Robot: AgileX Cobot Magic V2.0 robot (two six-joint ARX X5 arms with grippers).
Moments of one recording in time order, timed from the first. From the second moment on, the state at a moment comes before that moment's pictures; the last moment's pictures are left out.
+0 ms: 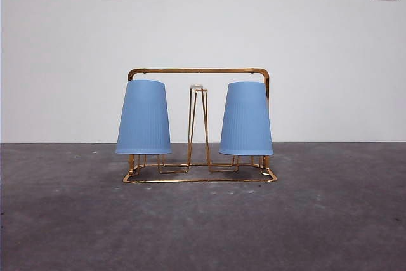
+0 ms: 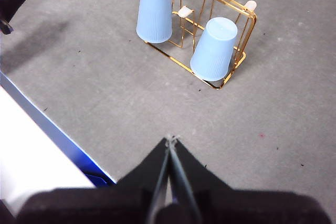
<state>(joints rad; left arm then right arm) 0.03 0.01 0.02 -0.17 0.01 0.03 0.82 0.86 1.52 -1.35 0.10 0.00</state>
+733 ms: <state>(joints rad) 0.03 0.02 0.02 -0.17 0.01 0.03 0.05 0.52 1.15 -0.68 -0.18 -0.13</state>
